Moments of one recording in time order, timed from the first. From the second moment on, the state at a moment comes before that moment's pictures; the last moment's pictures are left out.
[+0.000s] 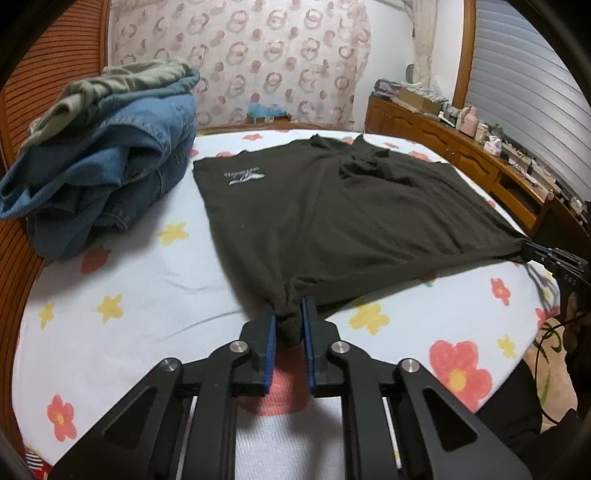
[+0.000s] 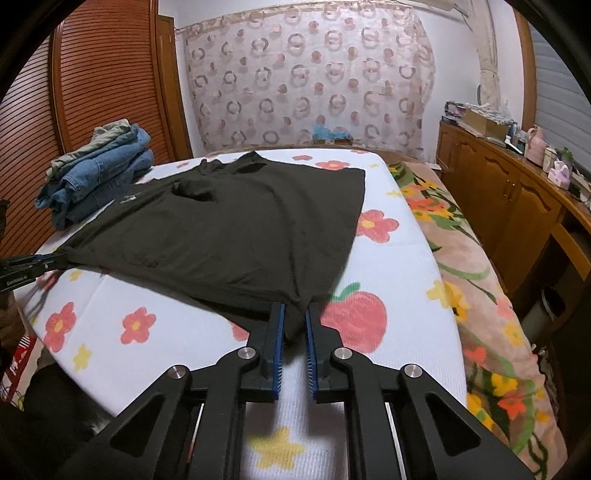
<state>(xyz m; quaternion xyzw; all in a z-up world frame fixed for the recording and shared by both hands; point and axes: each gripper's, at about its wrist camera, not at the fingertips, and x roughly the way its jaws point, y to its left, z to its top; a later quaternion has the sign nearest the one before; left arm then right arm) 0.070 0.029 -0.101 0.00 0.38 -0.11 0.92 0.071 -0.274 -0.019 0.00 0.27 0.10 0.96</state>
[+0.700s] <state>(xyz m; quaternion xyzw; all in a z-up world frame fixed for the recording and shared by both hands) 0.022 0.027 -0.060 0.00 0.36 -0.14 0.92 0.017 -0.296 0.008 0.01 0.24 0.12 0.96</state>
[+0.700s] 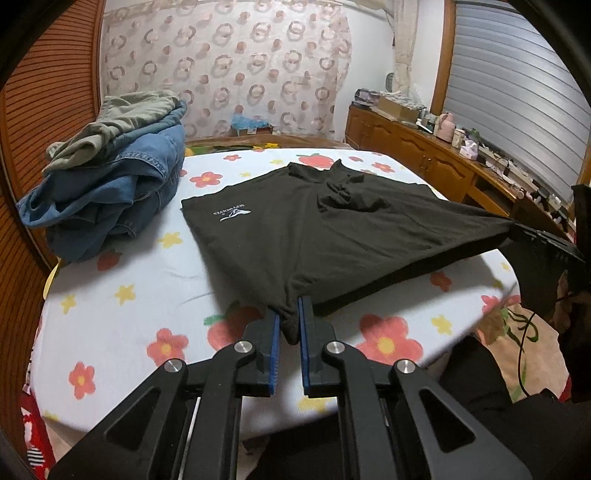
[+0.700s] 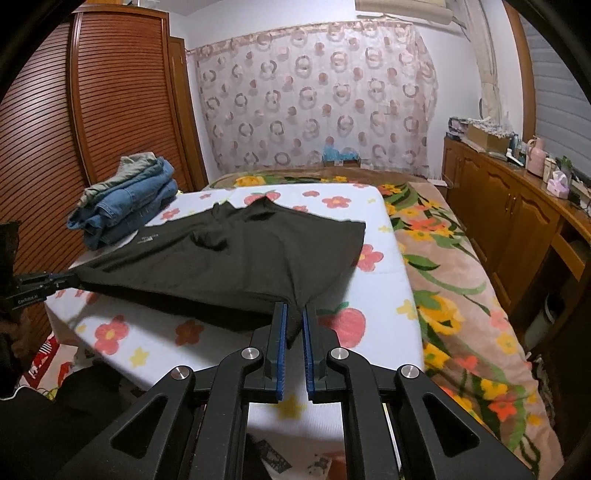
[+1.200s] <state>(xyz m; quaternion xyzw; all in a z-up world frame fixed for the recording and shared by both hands) 0.019 0.028 -0.060 0.00 0.37 -0.11 0.92 0.027 -0.284 0.007 0.01 0.23 0.13 0.96</state>
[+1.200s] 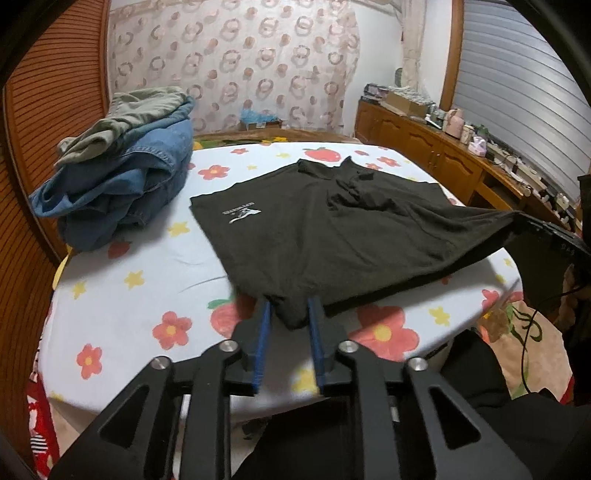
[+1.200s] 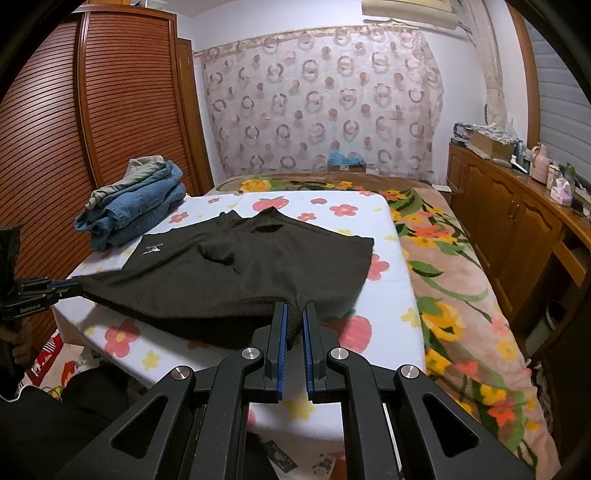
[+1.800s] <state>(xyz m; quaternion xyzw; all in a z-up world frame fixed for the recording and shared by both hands) 0.038 0.051 -0.063 0.00 0.34 -0.07 0.94 0.068 -0.232 0.012 -0.01 0.22 0.20 0.95</state>
